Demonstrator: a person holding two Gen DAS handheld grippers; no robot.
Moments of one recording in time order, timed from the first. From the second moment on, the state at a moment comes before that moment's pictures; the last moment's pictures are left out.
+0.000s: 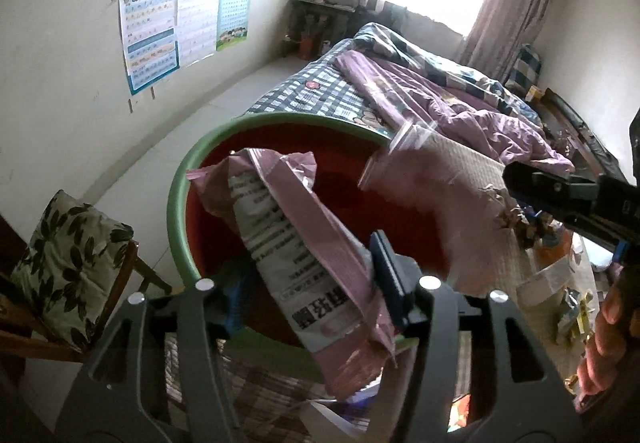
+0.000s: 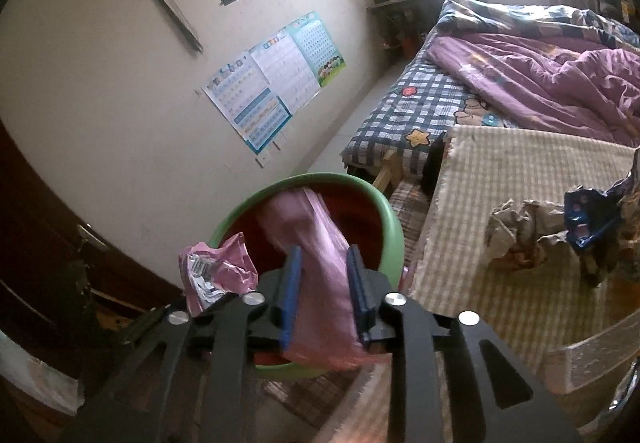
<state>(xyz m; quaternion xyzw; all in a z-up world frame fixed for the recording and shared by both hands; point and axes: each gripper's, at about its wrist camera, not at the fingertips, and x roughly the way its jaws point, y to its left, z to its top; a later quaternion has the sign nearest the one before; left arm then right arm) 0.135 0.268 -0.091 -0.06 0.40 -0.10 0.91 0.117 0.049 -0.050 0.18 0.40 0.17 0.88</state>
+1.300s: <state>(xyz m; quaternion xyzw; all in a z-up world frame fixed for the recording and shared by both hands) -0.008 0.031 -0.099 0.02 0.42 -0.36 0.83 -0.055 -0.215 -0.078 0.11 0.41 -0.04 0.90</state>
